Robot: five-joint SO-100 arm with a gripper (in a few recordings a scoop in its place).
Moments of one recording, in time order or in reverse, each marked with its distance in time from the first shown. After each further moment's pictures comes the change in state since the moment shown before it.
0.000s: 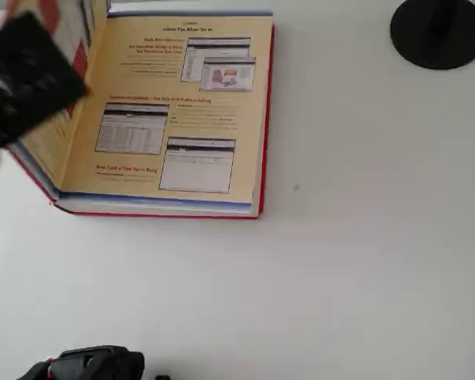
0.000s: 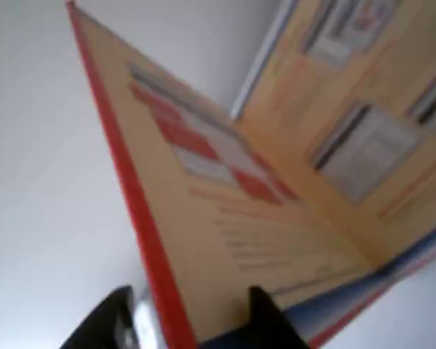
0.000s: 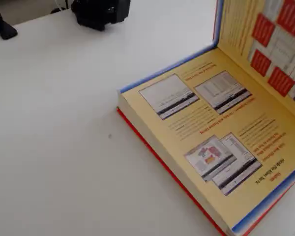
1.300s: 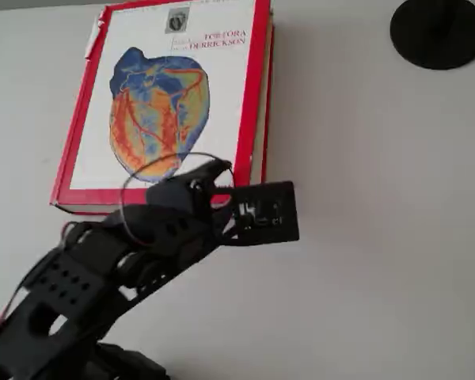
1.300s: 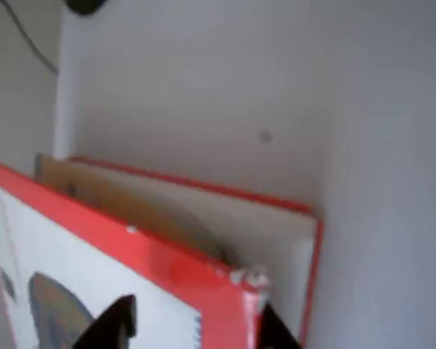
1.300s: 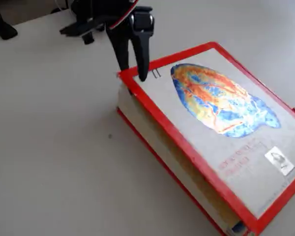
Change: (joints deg) arm 38.8 6.7 63.5 -41.0 -11.0
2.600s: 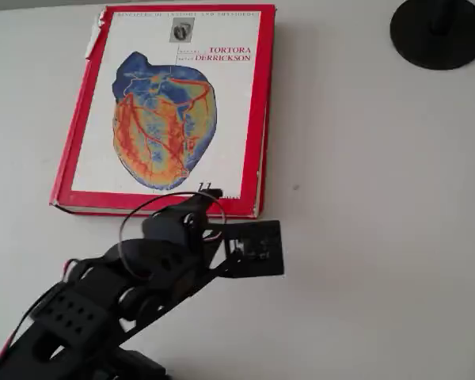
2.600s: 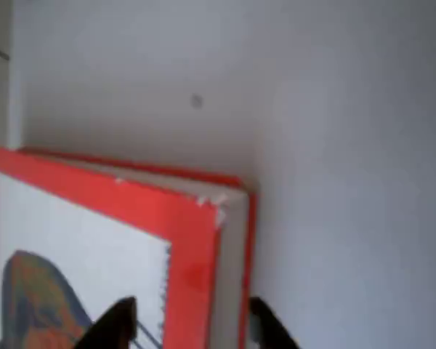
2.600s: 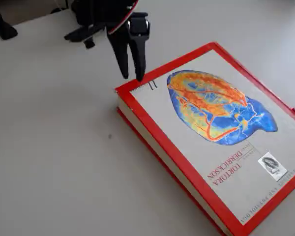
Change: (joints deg) arm 0.6 4.3 23.1 -15.9 2.9
